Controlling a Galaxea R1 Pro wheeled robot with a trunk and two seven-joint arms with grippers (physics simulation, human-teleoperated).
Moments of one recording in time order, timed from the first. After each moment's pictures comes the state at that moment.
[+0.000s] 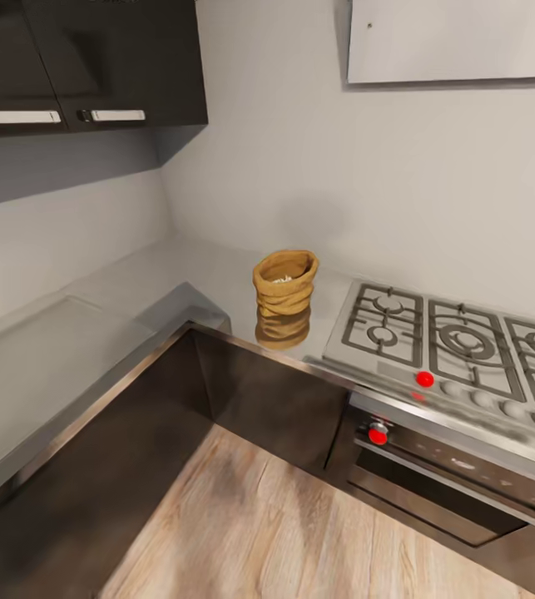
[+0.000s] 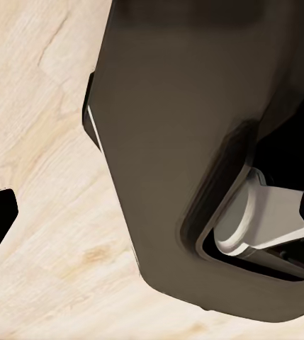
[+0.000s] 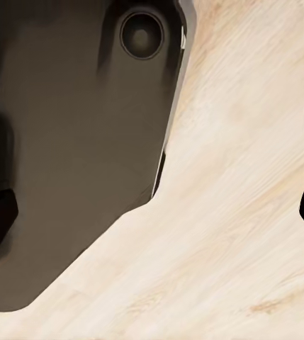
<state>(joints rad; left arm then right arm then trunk) 0.00 -0.06 0.01 -0.10 0.32 -0.07 0.08 -0.10 -0.07 -0.55 0.01 0.74 -0.15 0.04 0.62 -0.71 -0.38</state>
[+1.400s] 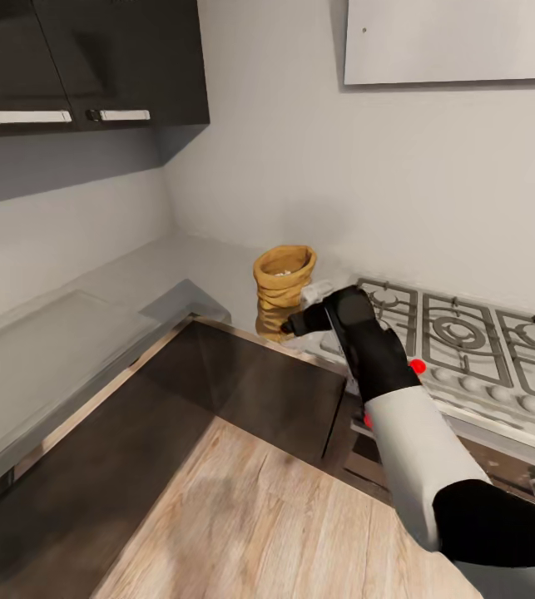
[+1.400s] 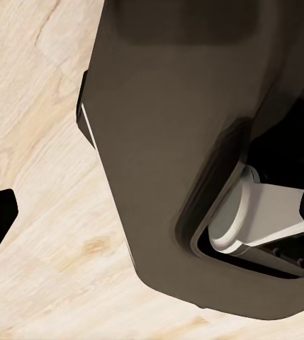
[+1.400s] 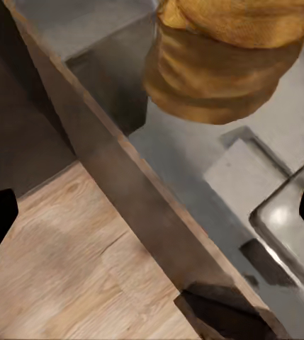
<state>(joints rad) 0.00 -0.07 0.01 -0.10 0.32 -0.07 0.08 -1.09 0.17 0.14 -1.08 0.42 1.04 0.46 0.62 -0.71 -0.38</state>
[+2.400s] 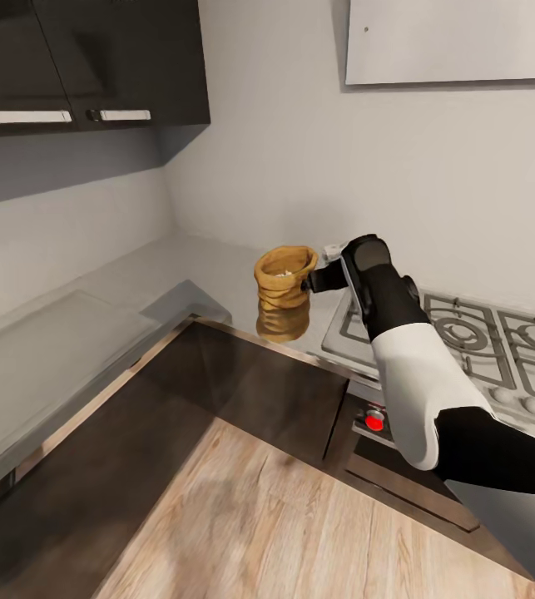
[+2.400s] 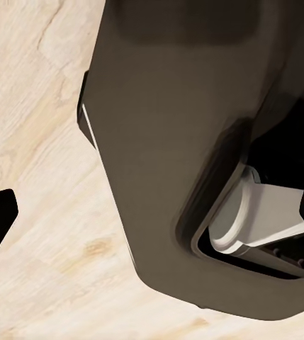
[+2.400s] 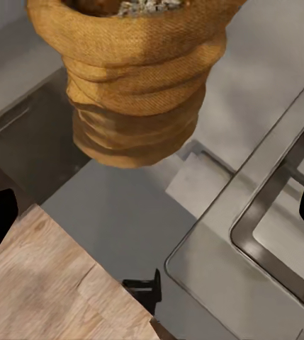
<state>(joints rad) 0.00 -0.06 0.01 -0.10 0.32 -0.07 0.08 -1.35 0.17 -0.02 -0.85 0.43 1.04 0.34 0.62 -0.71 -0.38</state>
